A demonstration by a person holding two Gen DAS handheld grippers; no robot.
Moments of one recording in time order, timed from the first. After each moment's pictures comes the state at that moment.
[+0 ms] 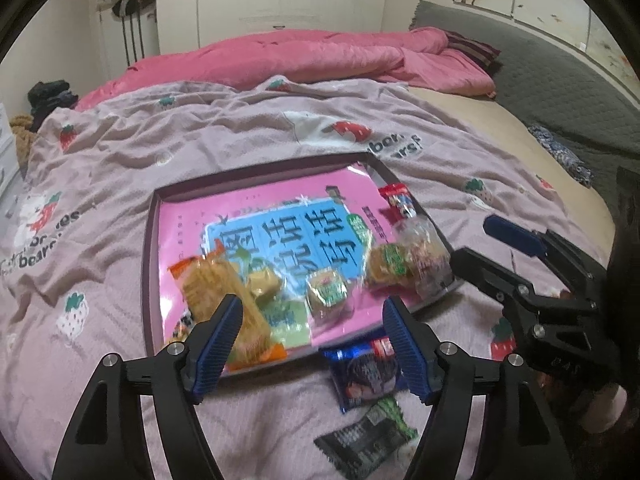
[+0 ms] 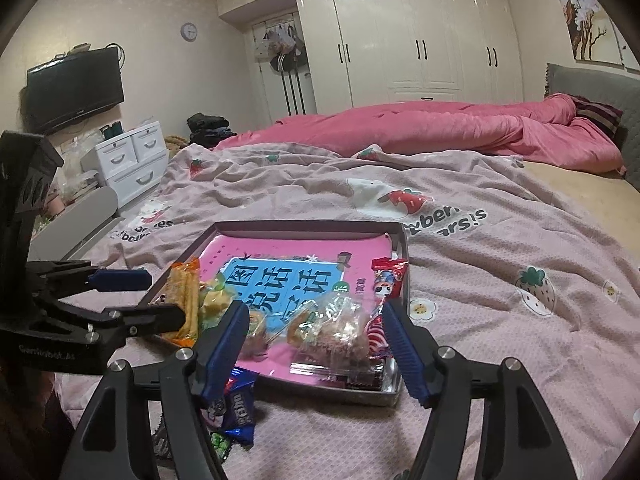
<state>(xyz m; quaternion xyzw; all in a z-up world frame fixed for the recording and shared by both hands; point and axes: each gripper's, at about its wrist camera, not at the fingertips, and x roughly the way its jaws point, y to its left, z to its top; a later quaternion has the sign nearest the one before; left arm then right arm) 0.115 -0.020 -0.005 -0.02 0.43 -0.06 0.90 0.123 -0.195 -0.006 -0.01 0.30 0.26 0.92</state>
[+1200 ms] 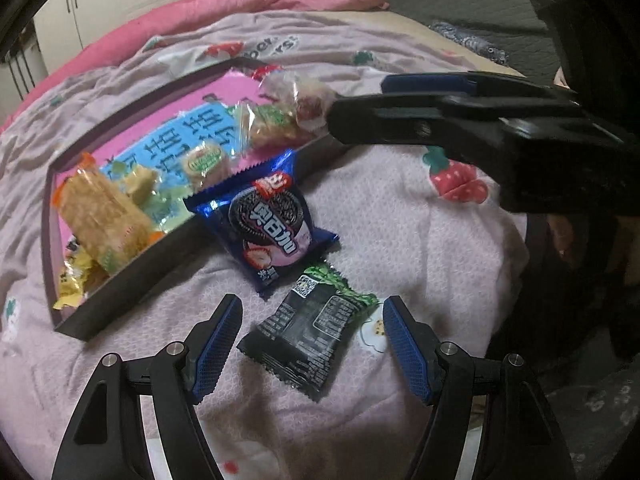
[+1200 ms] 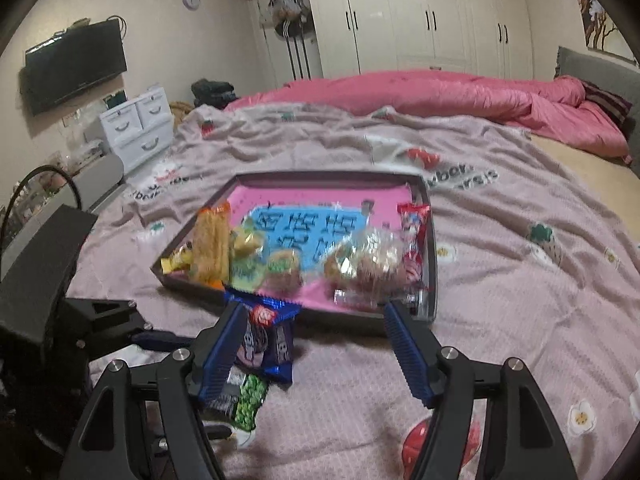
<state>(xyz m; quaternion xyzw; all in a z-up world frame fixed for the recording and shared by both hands) 0.064 -0.057 -0.074 0.09 0.49 -0.23 0.84 0.092 -0.180 -0.021 -0.03 0.37 0.27 0.89</state>
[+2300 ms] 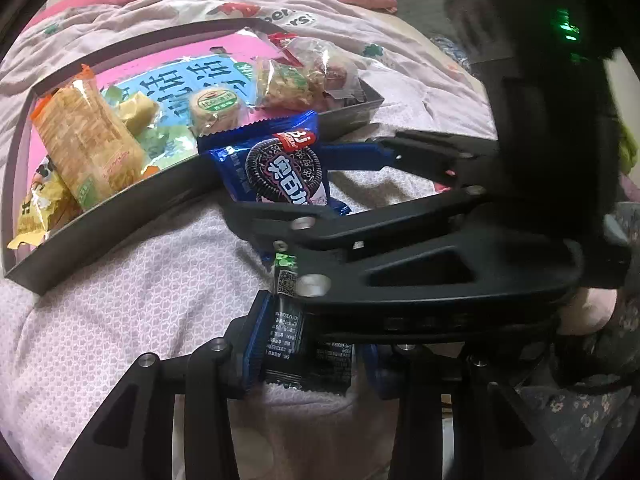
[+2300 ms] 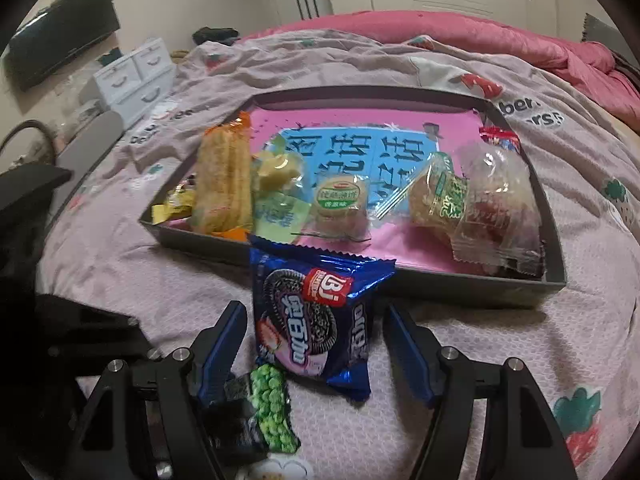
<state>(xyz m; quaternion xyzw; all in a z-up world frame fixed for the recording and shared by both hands) 0.068 -0.022 -0.092 -0.02 0.53 -0.27 0.80 0.117 -0.108 -0.085 -0.05 0.46 0.28 0.84</state>
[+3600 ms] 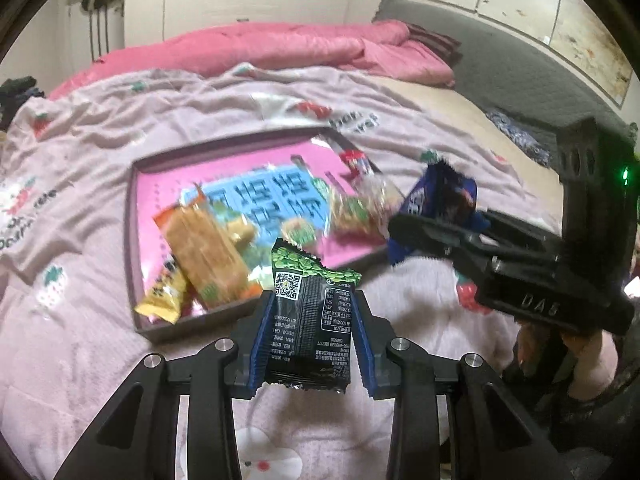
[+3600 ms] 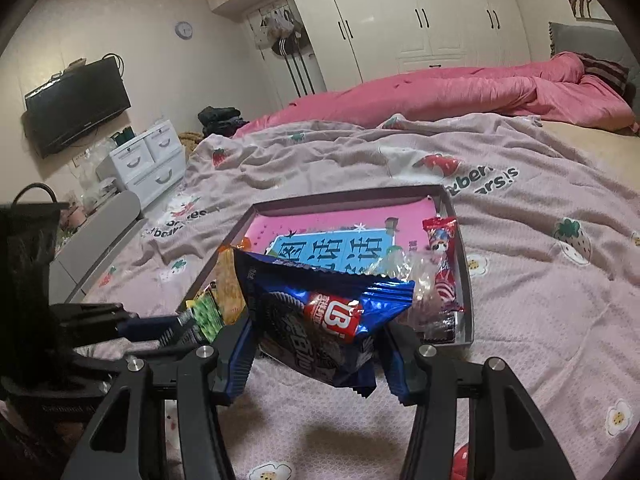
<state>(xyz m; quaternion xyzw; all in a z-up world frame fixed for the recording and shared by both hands) 0.062 -0.004 -0.009 -0.03 0.43 -0.14 0.89 0.108 -0.174 -0.011 0.04 0.34 0.29 0.89</state>
